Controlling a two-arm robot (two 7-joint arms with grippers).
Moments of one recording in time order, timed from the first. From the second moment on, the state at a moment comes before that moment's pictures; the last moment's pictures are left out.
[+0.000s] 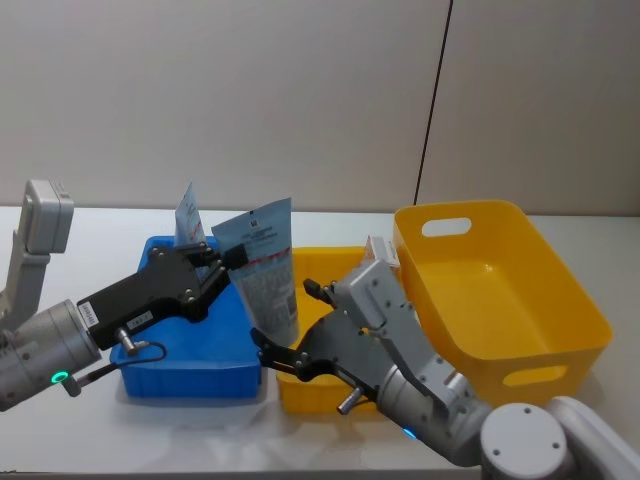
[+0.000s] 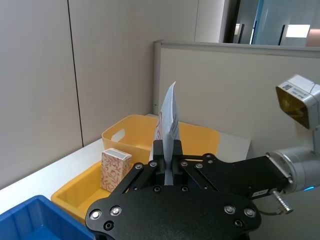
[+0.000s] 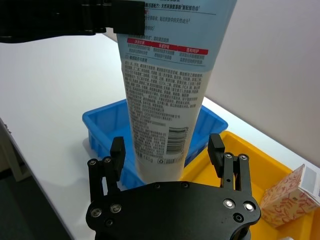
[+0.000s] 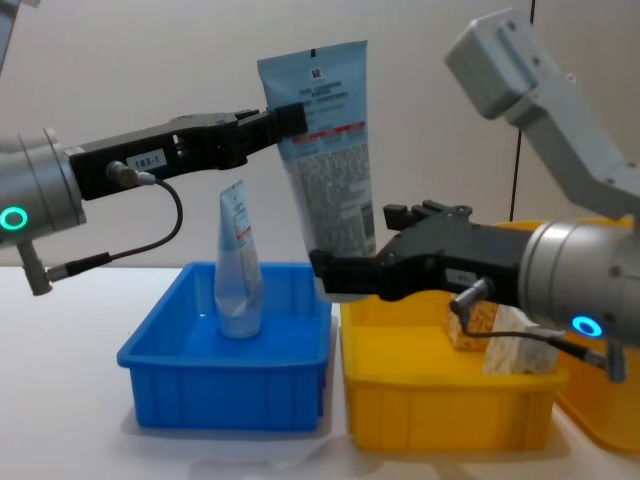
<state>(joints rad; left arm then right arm) -0.51 0.39 0.41 -1.32 -0.68 -0.08 -0.86 0.33 0.29 -0.53 -1.52 0.11 0.07 0.28</state>
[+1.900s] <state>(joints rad) -0.51 0.39 0.41 -1.32 -0.68 -0.08 -0.86 0.43 0.16 -0.55 -1.34 0.06 0.01 0.27</state>
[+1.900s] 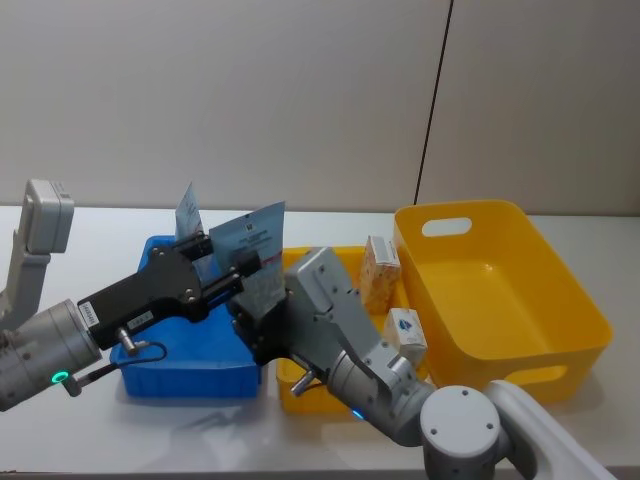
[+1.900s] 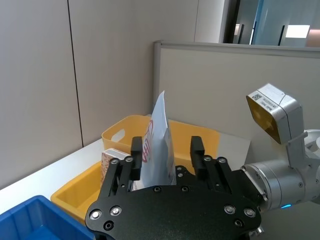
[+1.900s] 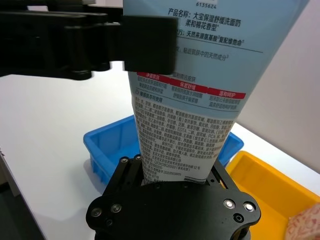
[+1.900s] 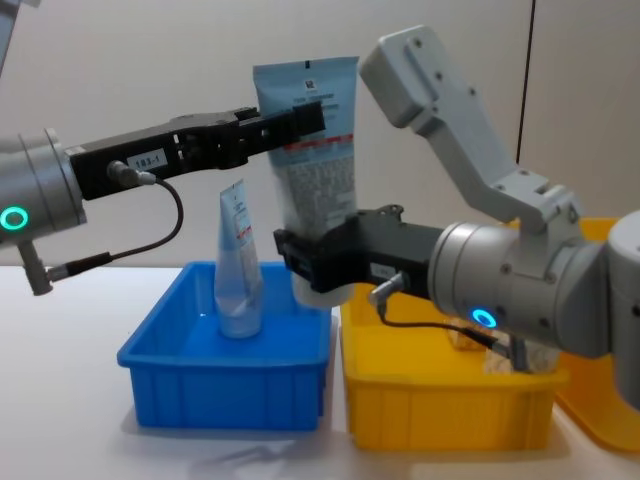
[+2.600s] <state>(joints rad) -0.51 0.39 0.41 -1.32 -0.68 -0.08 -0.86 0.36 0.22 -0.42 -1.43 0.05 0.03 0.16</state>
